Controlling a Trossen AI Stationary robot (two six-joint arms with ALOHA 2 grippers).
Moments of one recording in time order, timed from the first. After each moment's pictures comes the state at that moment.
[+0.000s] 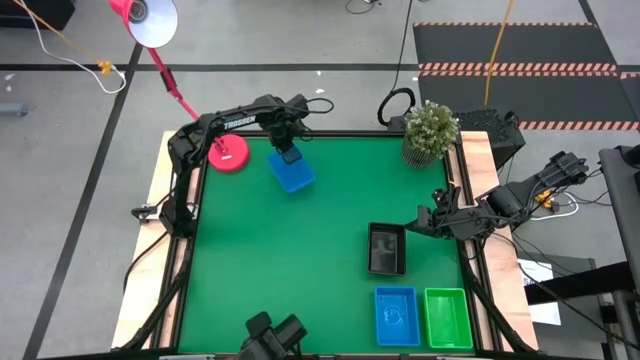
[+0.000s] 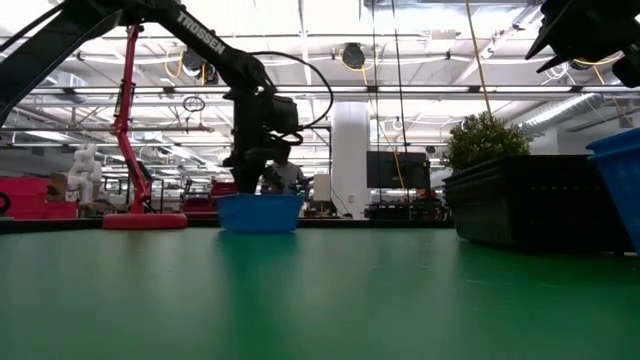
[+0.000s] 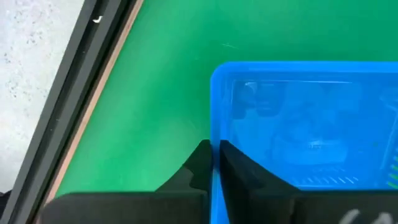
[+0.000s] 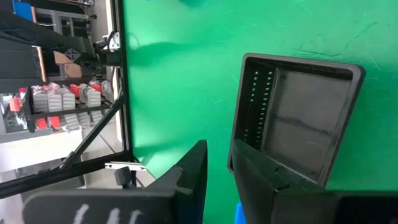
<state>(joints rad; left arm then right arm) 0.70 2.08 1.67 -1.06 -0.02 0.16 0.49 0.70 0.69 -0.75 0.42 1.90</state>
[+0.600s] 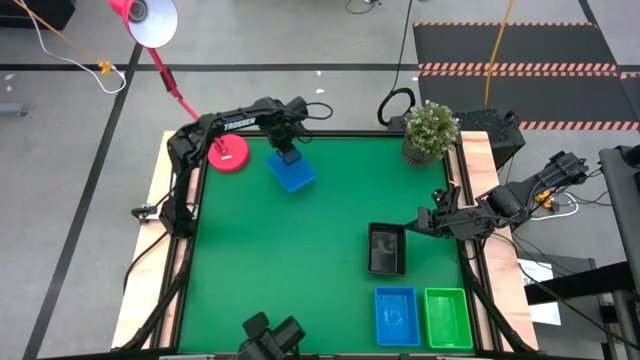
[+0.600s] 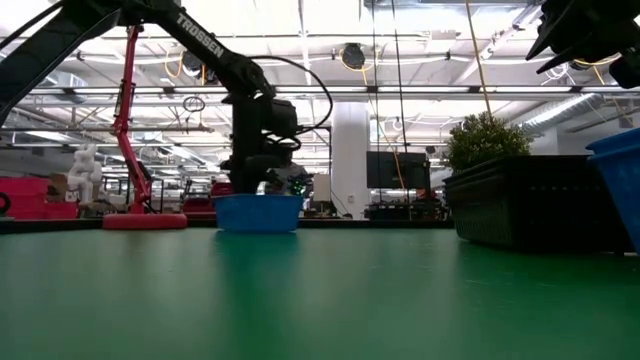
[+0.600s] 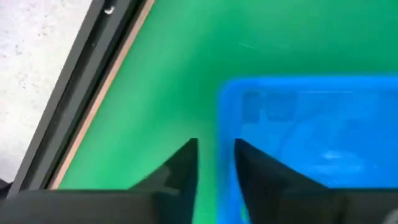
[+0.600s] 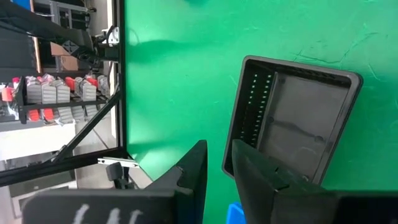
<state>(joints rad) 0.70 2.07 1.63 -1.01 -0.05 0.12 0.49 0.70 0.69 -0.75 0.42 1.85</state>
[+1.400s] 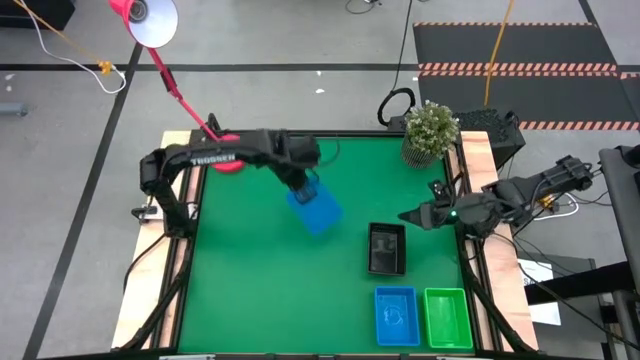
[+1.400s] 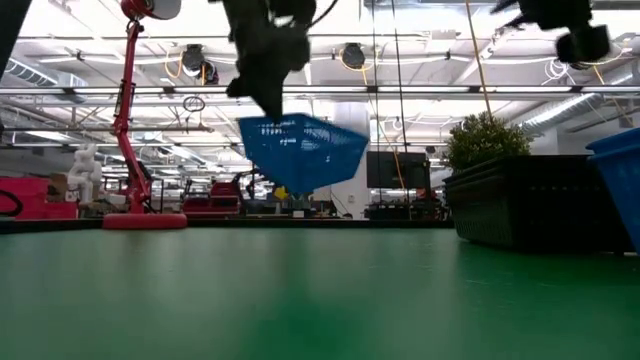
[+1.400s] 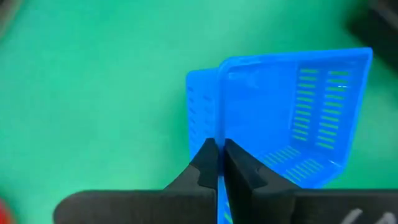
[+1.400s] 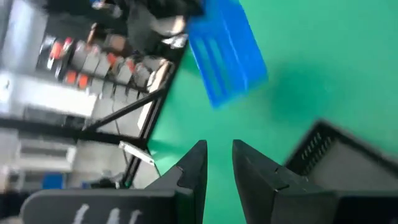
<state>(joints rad) 0.26 1.76 1.63 -1.08 0.03 -0.31 0.39 0.70 0.74 -0.58 0.41 1.41</state>
